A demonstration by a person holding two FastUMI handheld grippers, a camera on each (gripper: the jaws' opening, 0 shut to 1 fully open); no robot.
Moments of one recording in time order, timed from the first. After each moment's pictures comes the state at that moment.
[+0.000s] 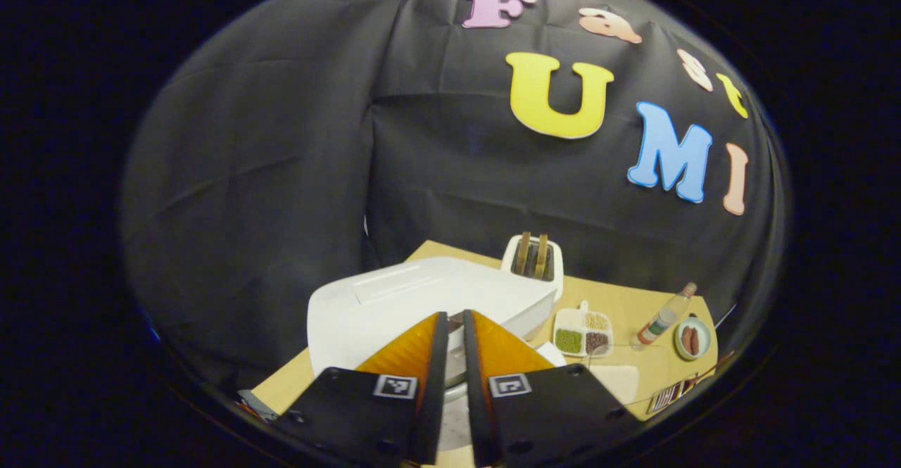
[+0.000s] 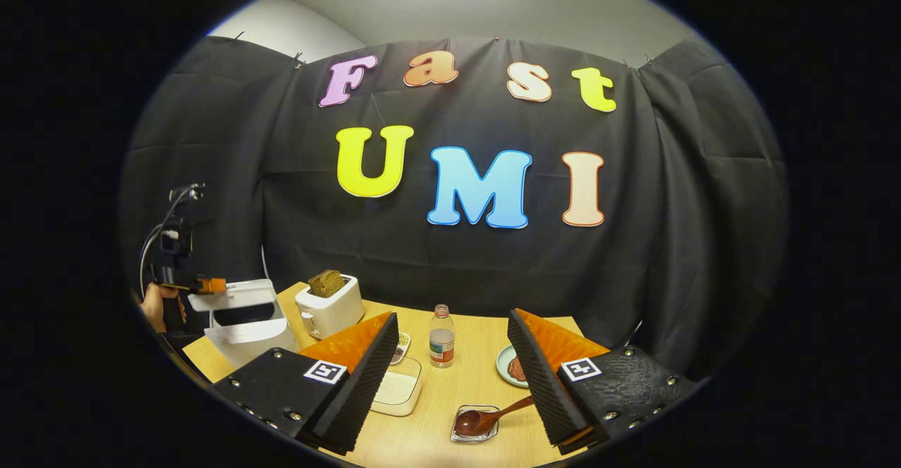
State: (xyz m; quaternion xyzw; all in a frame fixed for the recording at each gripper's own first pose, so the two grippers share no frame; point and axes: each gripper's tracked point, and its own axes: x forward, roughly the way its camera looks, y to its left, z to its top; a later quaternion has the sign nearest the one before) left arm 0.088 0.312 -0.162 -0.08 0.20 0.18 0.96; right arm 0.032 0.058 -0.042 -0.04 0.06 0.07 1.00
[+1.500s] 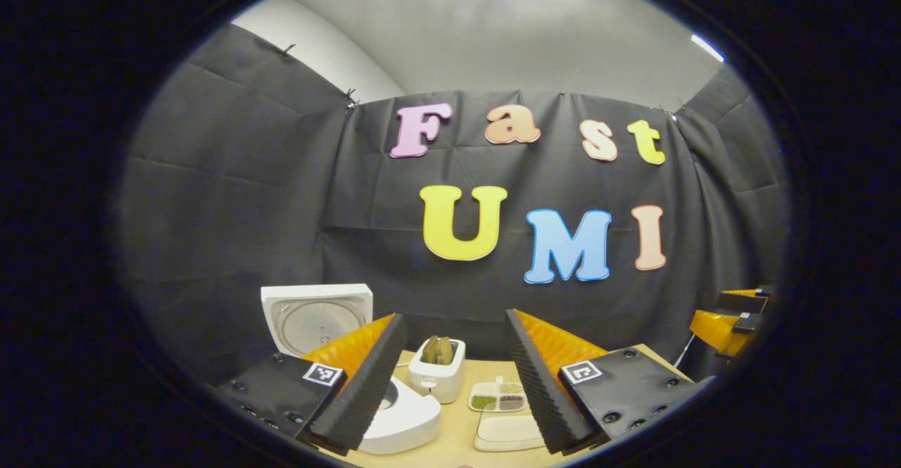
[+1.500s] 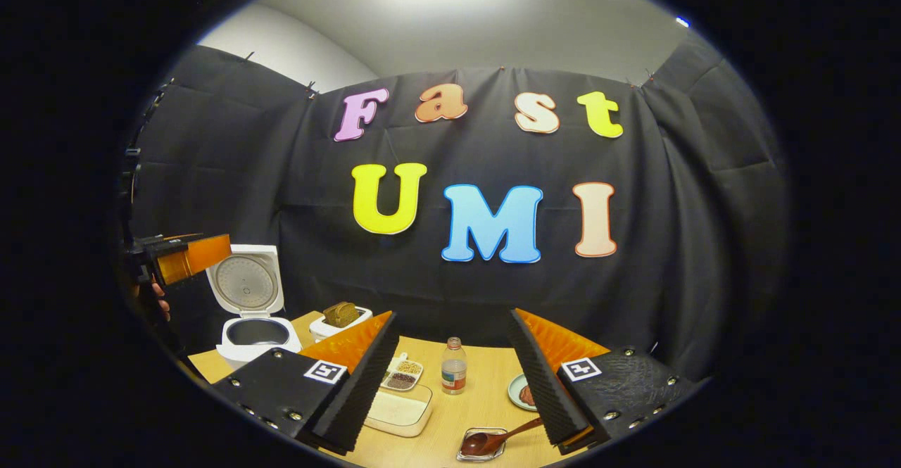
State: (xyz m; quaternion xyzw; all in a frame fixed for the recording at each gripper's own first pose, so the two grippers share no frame) left arm 0.009 0.113 0.008 0.00 -0.03 0.09 1.00; right arm 0.028 0.050 -0.015 -0.02 -0.02 0.09 1.00
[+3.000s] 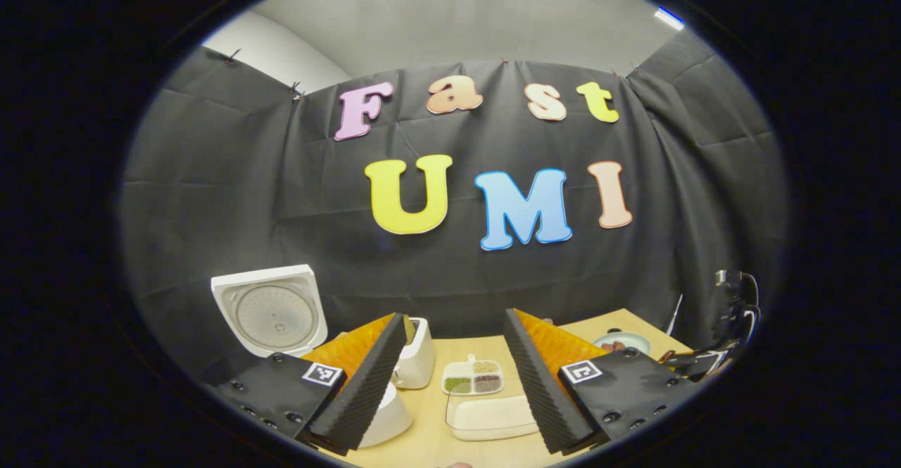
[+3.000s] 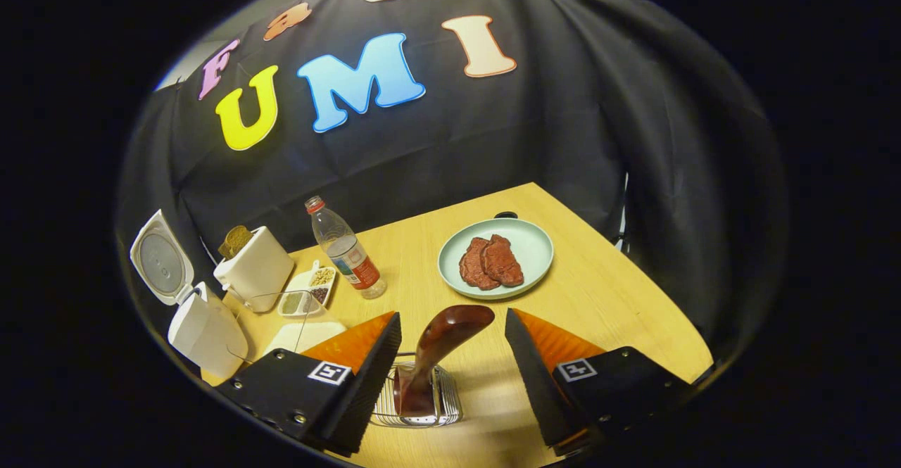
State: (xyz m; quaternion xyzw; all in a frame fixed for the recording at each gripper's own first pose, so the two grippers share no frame) left arm 0.037 0.035 -0.044 0.05 0.03 0.05 1.00; right arm 0.114 -0.071 -0.290 0.15 0.23 -0.02 0.96
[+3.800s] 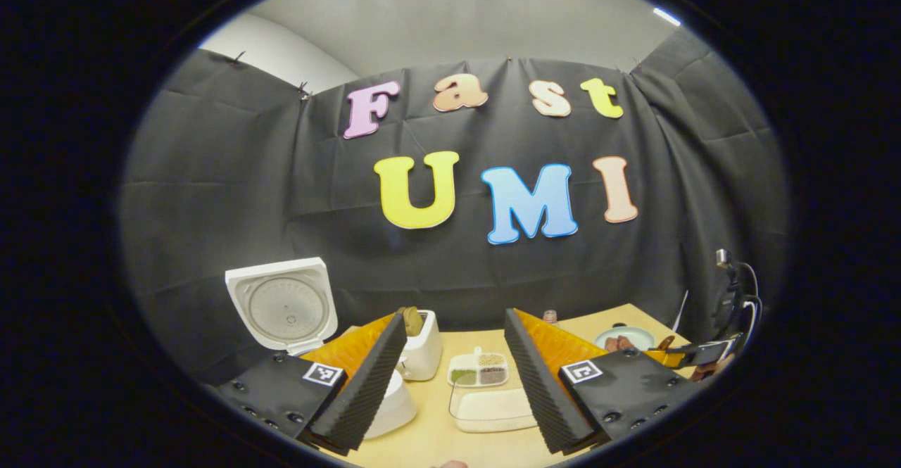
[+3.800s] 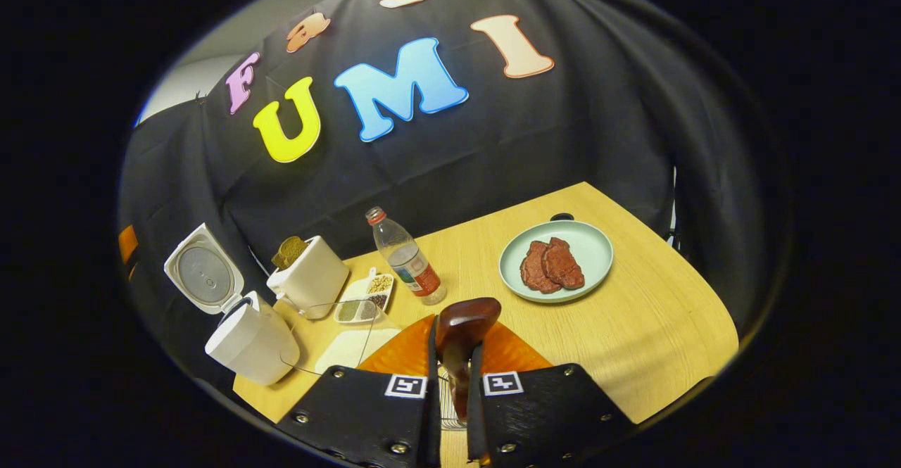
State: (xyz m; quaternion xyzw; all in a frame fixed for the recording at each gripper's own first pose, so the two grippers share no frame) left arm 0.018 0.028 -0.050 0.05 0.03 0.05 1.00; right arm 0.113 -0.024 -0.247 0.17 0.20 0.07 0.96
